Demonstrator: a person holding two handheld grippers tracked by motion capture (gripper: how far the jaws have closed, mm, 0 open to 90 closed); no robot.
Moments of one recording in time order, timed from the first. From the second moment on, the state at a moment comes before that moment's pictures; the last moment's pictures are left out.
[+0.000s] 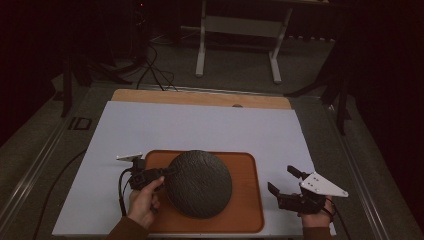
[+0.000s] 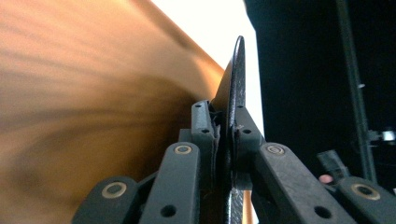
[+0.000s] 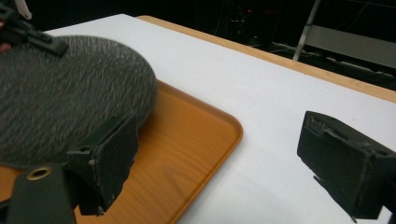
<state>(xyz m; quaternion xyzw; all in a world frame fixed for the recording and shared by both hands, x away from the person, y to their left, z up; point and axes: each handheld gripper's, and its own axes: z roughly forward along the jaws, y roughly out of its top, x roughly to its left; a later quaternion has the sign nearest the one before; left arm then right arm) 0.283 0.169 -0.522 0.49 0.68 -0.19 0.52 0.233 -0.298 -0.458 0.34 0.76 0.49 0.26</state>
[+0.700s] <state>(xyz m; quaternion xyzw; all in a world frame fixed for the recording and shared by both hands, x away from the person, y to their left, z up) 0.287 0.166 -0.534 0.57 0.67 -0.17 0.45 0.232 -0.297 -0.458 0.34 0.76 0.49 0.26</state>
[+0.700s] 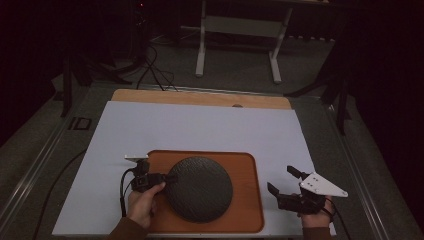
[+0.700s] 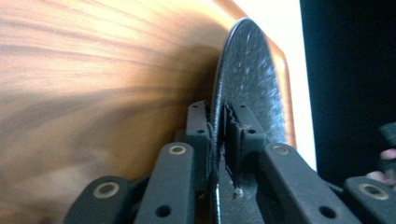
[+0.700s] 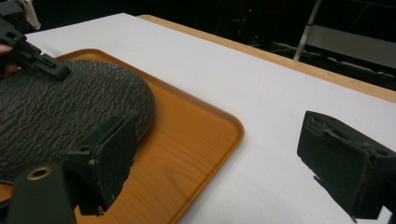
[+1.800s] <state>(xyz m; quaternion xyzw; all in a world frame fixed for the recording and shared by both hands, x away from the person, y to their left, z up) 0.277 0.175 -0.460 0.77 0.49 0.18 0.37 0.233 -0.294 -0.459 0.34 0.77 0.49 0.25</state>
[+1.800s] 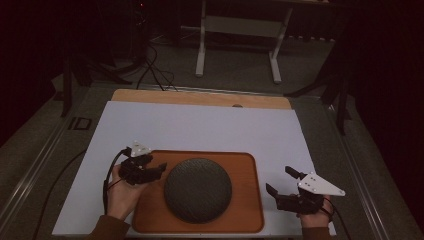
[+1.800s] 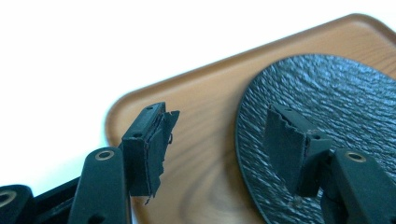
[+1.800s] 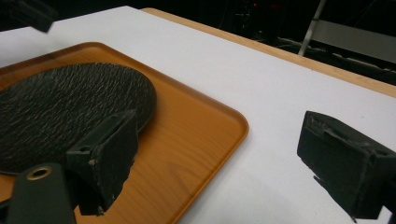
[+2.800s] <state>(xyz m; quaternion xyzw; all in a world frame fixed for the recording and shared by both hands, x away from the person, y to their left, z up) 0.239 0.278 -0.452 0.70 0.48 0.32 0.43 0.234 -0.298 -0.459 0.35 0.76 0.49 0.25</state>
